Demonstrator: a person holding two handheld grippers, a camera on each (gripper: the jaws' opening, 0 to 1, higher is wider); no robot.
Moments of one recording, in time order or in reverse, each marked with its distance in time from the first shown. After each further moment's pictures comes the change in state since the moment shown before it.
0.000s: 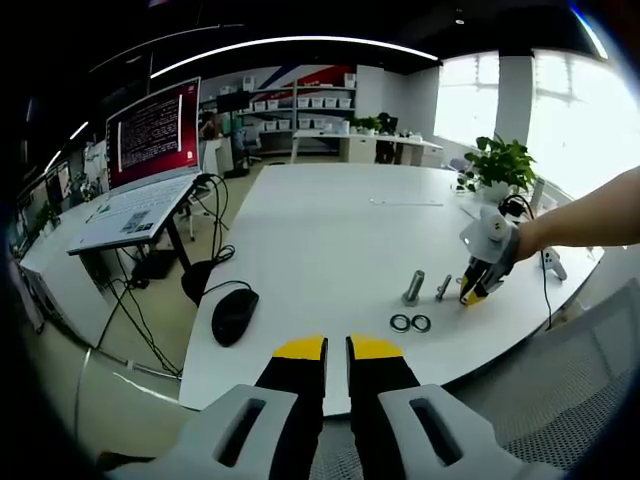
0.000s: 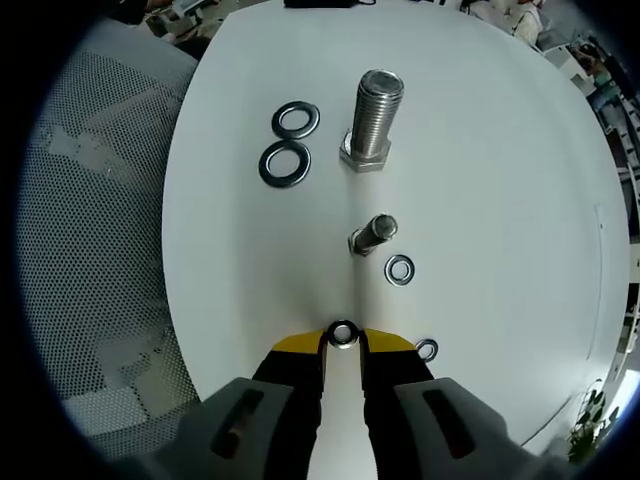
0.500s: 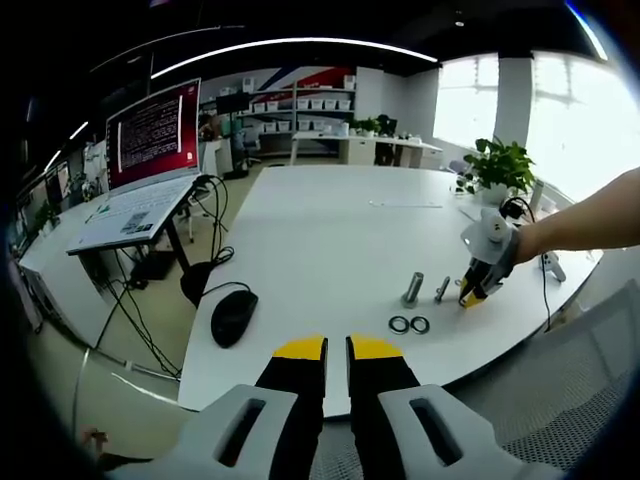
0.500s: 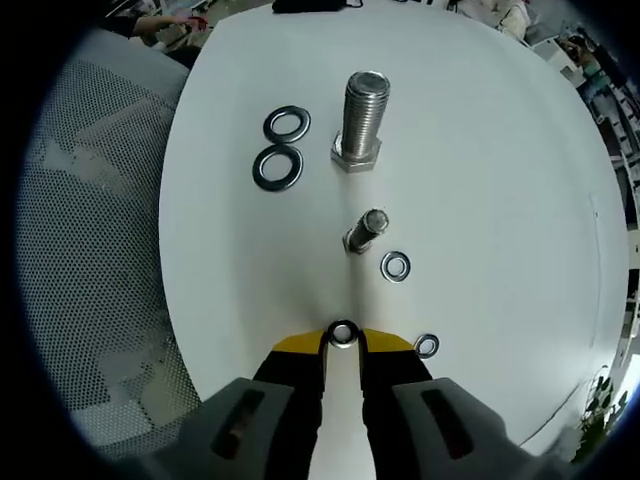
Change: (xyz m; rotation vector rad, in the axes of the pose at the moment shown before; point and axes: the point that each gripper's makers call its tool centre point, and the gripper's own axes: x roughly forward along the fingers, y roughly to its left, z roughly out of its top) left arm -0.001 0.000 0.001 -0.003 -0.011 -0.005; right arm -0.001 -0.002 -0.002 0.064 -0.028 -0.014
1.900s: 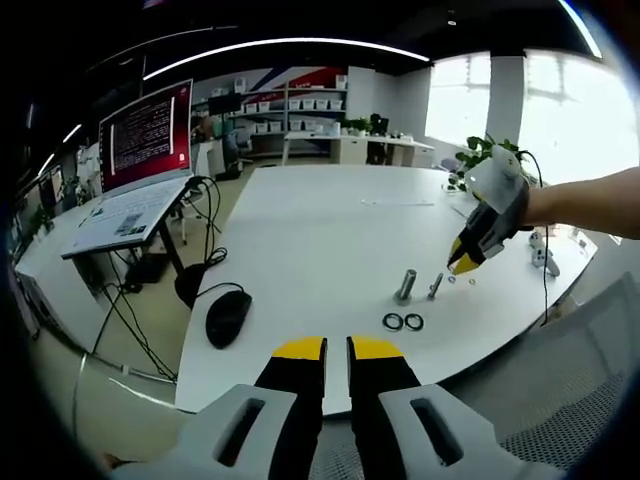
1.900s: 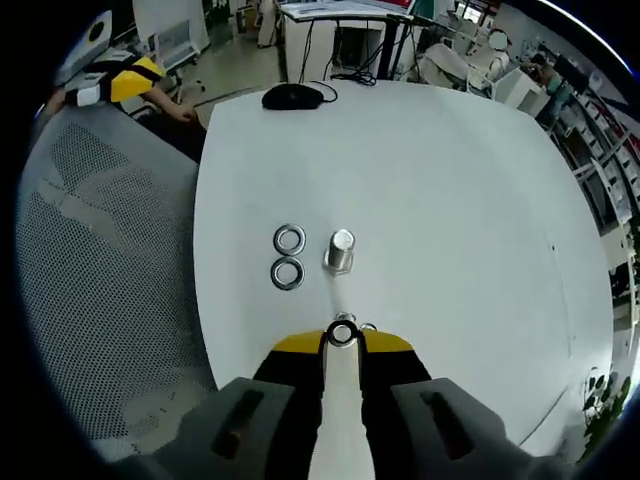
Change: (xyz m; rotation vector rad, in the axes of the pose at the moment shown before) left arm 0.000 -0.004 -0.002 0.017 0.004 -0.031; right arm -0.067 -0.007 0.065 0.033 -0.236 -0.066
